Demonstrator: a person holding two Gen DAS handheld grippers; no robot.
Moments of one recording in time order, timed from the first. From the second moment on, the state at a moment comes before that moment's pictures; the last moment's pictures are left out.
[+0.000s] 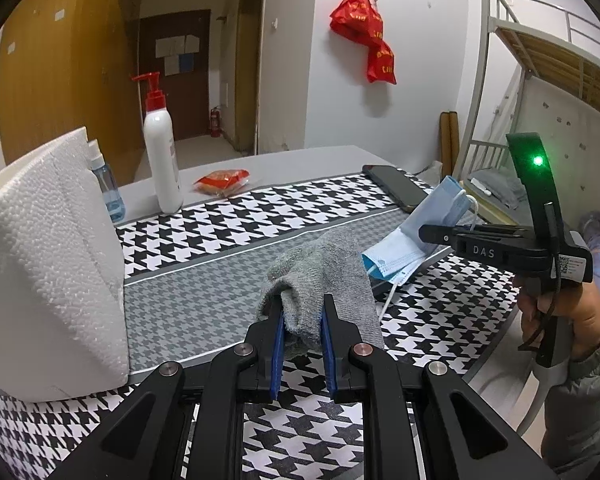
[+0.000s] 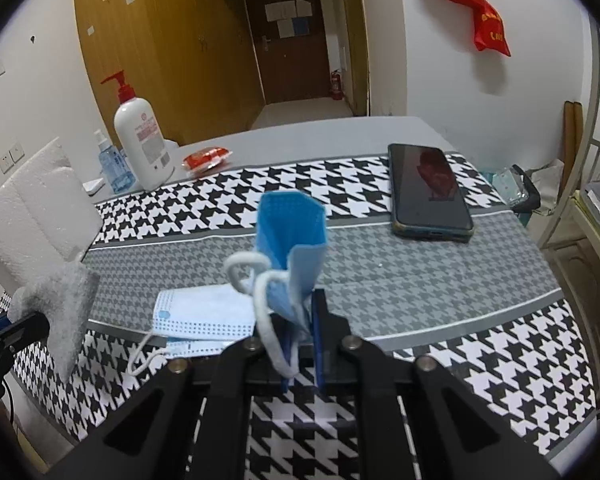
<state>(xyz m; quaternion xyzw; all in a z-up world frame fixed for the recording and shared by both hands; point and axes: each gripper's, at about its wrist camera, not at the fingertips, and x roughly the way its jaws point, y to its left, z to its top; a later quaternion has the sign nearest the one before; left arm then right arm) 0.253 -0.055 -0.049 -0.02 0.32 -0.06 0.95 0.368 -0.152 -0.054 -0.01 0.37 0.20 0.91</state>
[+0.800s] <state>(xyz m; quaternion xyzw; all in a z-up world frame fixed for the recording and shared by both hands) 0.195 -0.041 -0.019 -0.01 0.27 -0.04 0.96 0.297 -0.152 0.001 0.00 0.30 0.23 0.93</state>
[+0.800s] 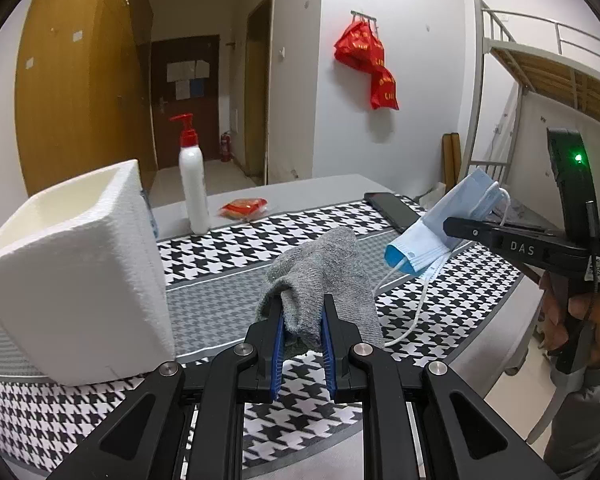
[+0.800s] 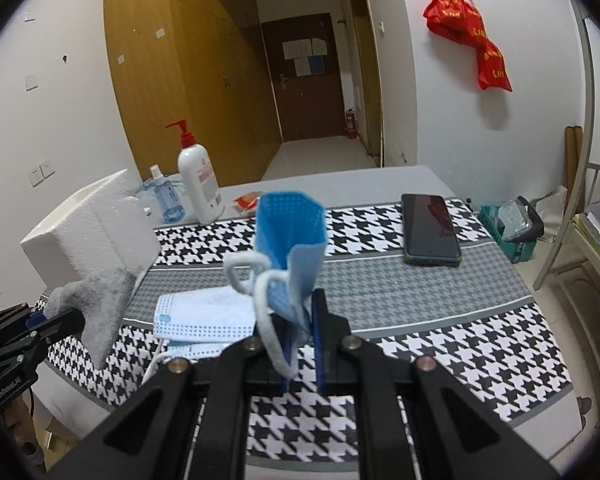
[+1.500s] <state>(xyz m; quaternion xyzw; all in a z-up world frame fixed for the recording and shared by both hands) 0.143 -0.002 0.004 -0.03 0.22 -0.01 0.97 0.240 -0.119 0.039 -0.01 0.24 0.26 0.94</state>
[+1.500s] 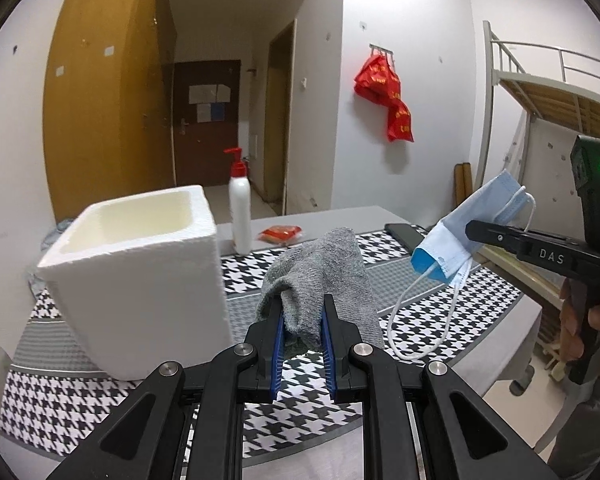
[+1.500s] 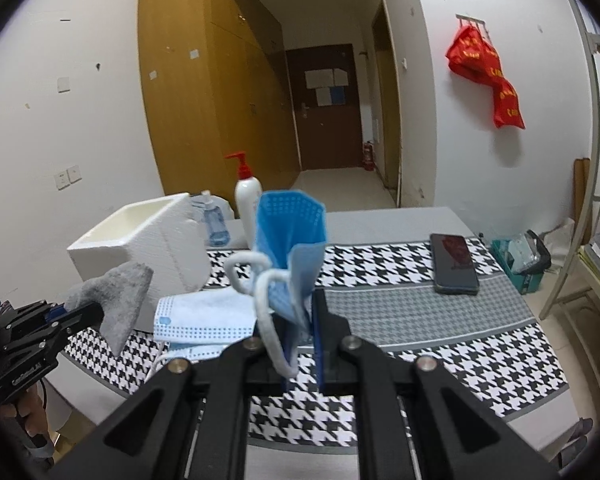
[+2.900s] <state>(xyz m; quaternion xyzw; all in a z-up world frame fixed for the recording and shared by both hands) 0.081 0.078 0.034 -0.05 0.15 0.12 0.98 0.234 -0.025 0.064 -0.02 0.19 0.38 0.90</state>
